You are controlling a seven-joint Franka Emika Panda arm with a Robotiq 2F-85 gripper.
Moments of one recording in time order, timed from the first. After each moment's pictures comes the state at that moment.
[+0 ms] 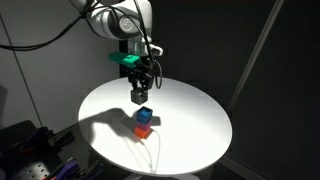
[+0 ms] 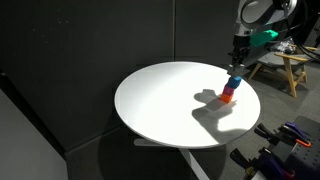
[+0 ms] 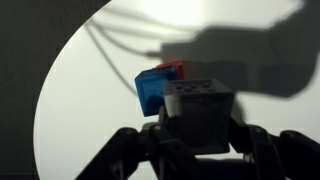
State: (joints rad) arm -0.12 0.04 -0.13 -2.29 -0.12 2.32 -0.05
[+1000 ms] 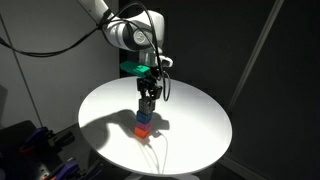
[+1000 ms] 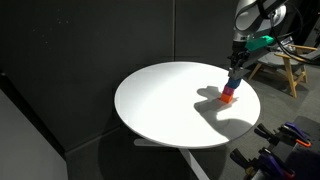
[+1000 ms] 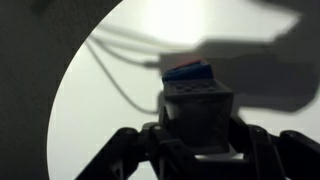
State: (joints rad) arm -0.15 0.18 -0.16 -2.18 -0.11 2.31 -0.02
